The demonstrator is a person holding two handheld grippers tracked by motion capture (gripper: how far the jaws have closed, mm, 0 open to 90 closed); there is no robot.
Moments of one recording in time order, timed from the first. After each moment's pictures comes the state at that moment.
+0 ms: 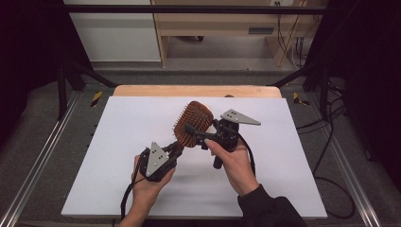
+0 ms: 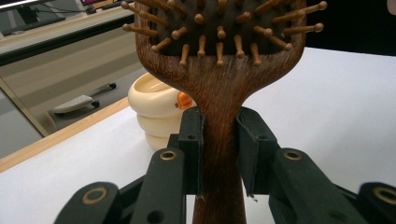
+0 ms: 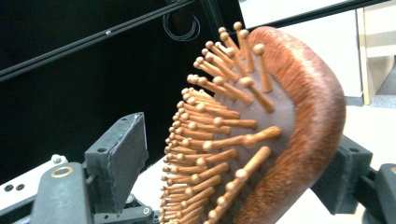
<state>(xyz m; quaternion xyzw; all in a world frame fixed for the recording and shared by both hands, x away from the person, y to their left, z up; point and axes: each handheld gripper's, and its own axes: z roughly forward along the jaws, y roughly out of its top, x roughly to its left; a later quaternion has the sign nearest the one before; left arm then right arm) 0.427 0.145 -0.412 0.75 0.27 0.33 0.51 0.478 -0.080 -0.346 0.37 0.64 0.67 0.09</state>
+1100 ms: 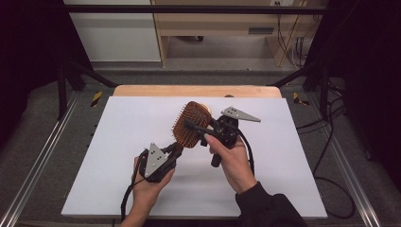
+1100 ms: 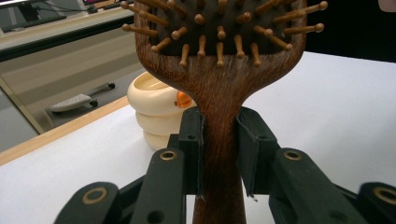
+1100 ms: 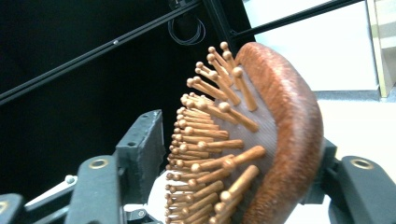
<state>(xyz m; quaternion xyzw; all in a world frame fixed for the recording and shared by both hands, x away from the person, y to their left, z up) 0.427 0.148 -0.416 0.74 0.28 0.32 0.52 0.484 -0.078 -0.343 0.38 0.63 0.68 0.06</state>
